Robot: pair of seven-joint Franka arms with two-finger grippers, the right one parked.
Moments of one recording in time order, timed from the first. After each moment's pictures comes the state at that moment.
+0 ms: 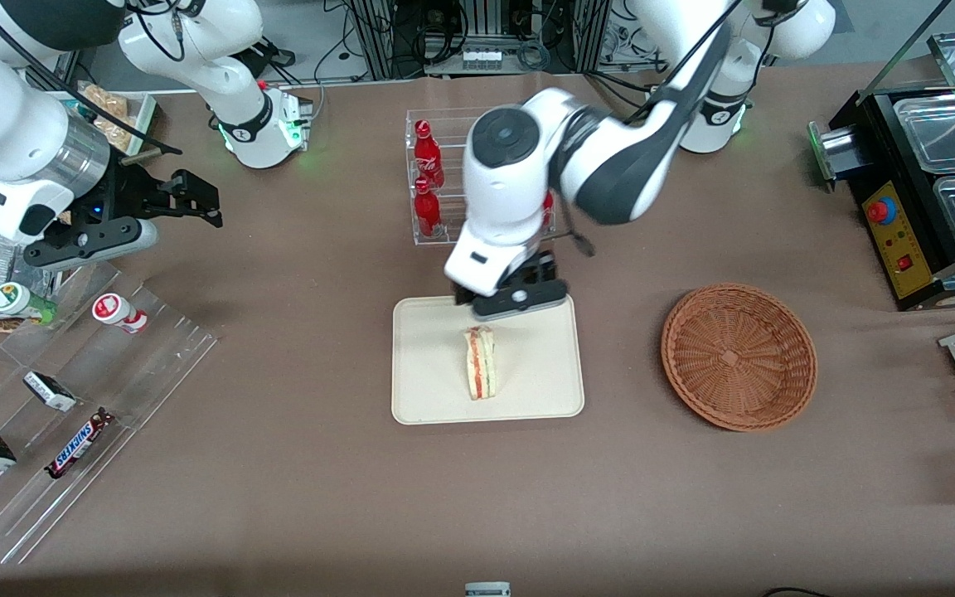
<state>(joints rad) -0.75 0.47 0.04 -1.33 0.05 1.85 -0.95</state>
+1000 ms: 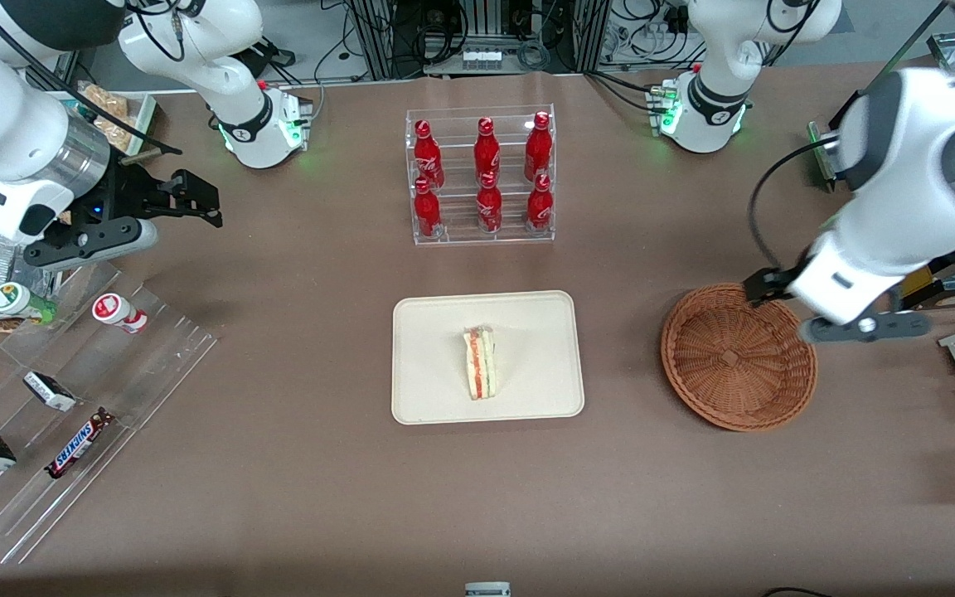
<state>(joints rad) -0.19 0.11 0.06 -1.63 0.05 1.66 -0.12</state>
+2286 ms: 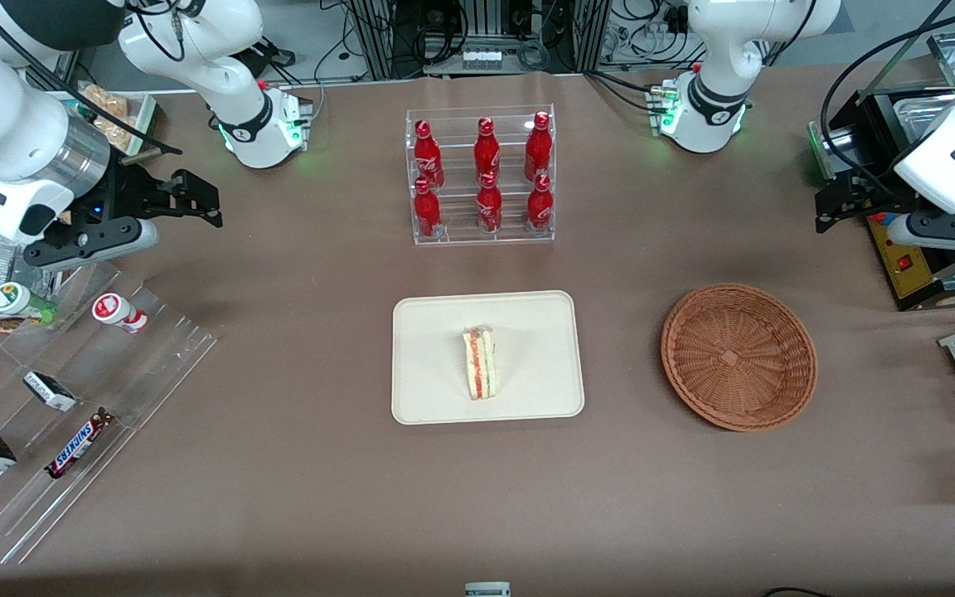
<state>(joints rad) -0.08 -0.05 0.00 -1.63 0.00 1.54 0.05</state>
